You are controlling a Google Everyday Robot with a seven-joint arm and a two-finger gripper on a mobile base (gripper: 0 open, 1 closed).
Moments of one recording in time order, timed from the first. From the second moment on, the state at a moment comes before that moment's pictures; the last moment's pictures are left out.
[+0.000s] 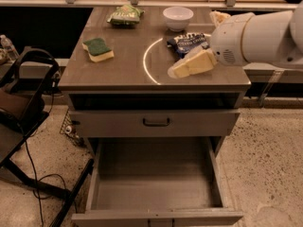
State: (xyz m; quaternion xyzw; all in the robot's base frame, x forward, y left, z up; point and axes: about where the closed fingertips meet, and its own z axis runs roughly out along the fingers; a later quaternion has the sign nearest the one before) arm 0.575 -0.096 0.979 -0.46 0.70 0.09 0.54
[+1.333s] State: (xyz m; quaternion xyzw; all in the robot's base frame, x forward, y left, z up) arm 0.730 0.154 0.877 -0.41 0.71 0.21 0.53
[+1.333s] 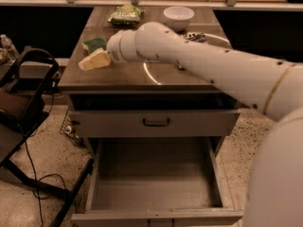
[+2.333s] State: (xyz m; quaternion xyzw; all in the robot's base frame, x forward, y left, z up) arm 0.770 0.212 0.826 -0.40 0.70 0.25 0.53
